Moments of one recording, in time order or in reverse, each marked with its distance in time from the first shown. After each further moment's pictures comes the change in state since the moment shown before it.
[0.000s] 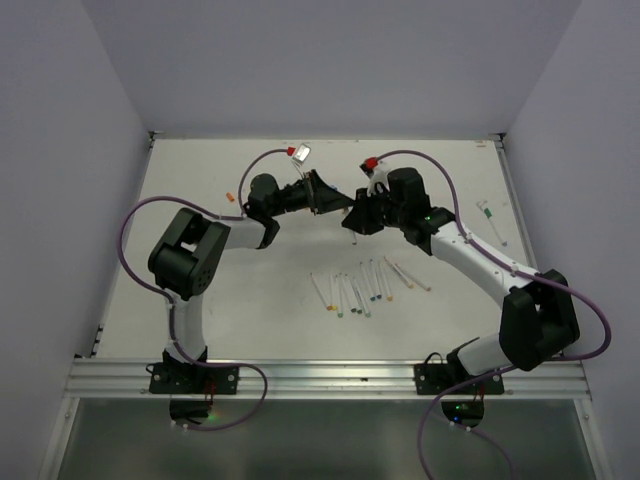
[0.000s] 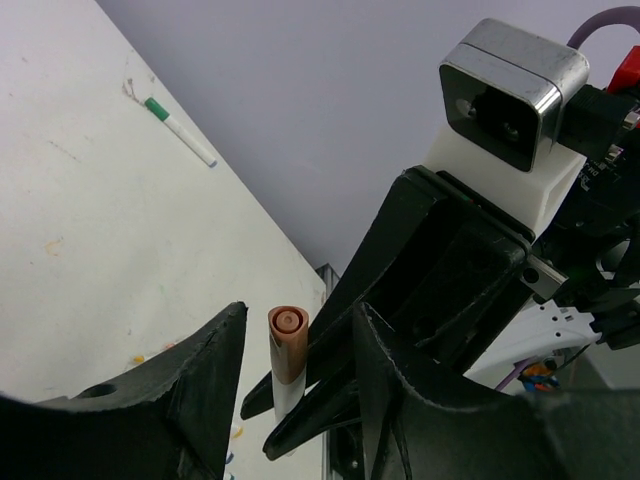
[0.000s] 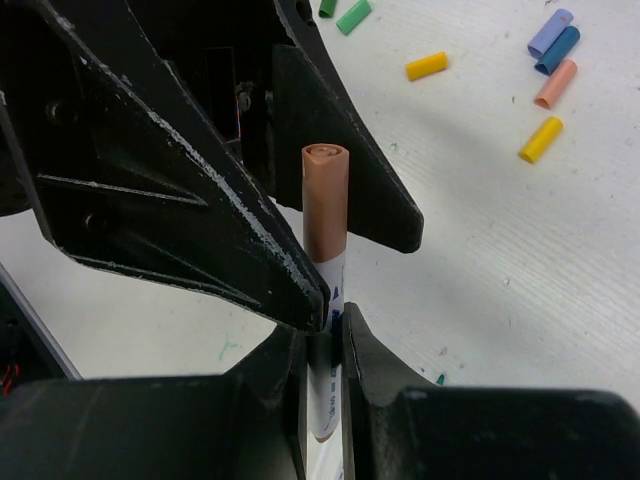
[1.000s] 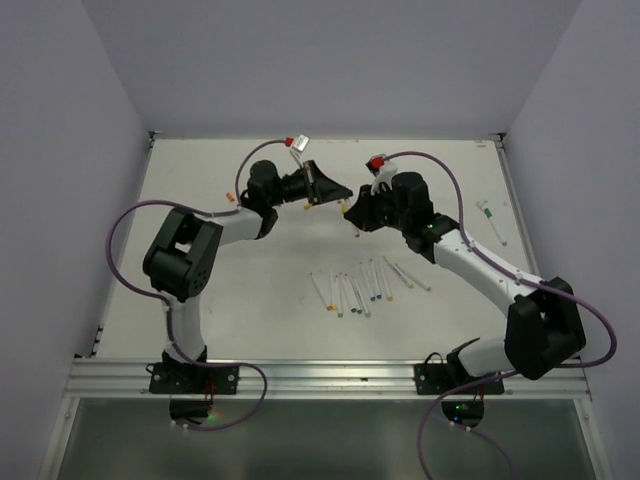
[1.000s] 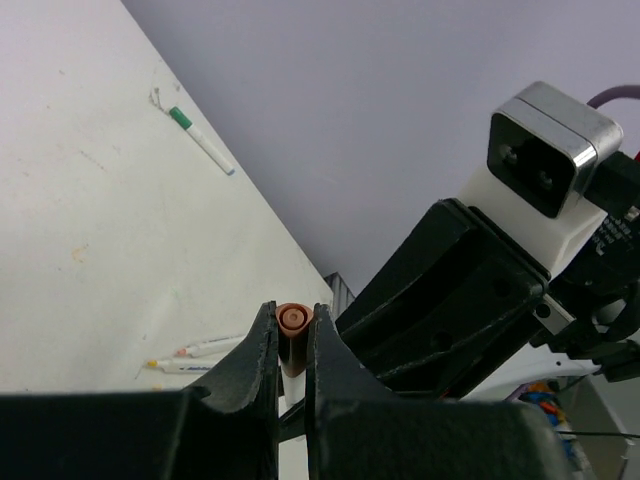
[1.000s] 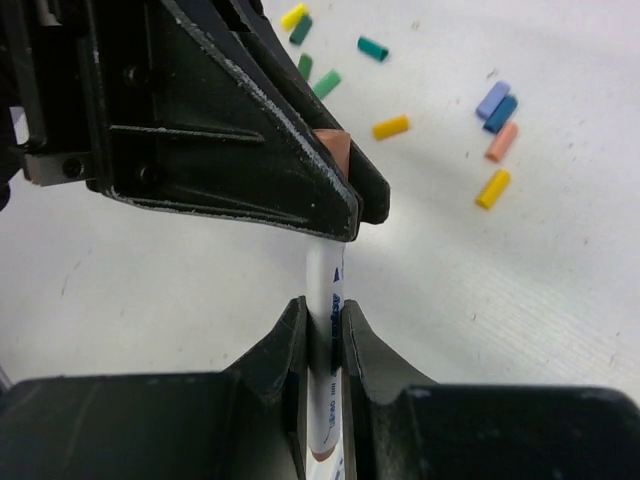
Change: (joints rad) left arm 0.026 -0.041 0.058 -0.185 -0.035 0.060; right arm 0.012 -0.047 -0.068 0.097 0.079 0.007
